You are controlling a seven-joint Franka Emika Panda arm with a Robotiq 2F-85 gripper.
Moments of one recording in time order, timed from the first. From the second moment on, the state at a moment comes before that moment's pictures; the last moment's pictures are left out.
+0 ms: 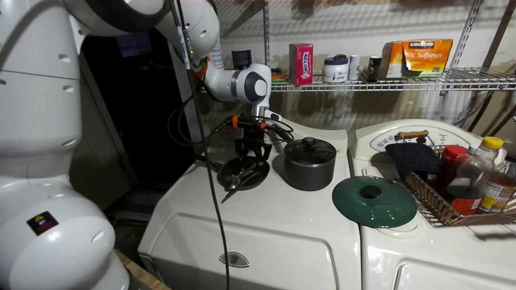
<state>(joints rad) -0.02 0.36 -0.02 -1.98 -0.07 1.98 0.03</state>
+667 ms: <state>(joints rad) -0.01 0.50 0.00 -1.87 -0.07 1.93 0.00</state>
